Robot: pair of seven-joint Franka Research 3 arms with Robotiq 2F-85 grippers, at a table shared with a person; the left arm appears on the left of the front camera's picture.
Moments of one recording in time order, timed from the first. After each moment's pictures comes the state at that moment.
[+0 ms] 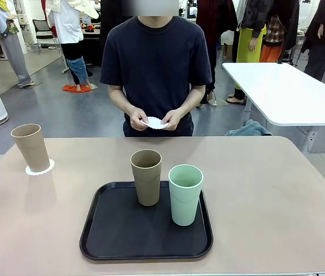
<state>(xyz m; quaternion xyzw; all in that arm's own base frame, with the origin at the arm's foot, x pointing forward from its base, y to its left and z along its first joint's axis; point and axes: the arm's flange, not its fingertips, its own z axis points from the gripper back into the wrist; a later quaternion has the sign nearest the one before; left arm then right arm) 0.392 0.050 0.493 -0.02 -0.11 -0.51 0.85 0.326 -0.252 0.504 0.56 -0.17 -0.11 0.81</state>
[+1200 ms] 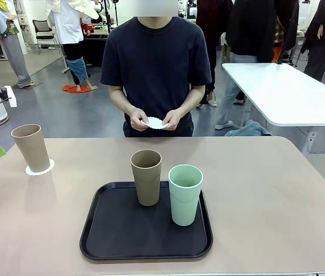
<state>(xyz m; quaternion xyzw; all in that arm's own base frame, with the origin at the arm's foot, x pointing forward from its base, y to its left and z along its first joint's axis) 0.432 0.050 0.464 0.03 -0.13 -0.43 0.90 0.326 -0.252 0.504 0.56 -0.17 -0.11 0.81</state>
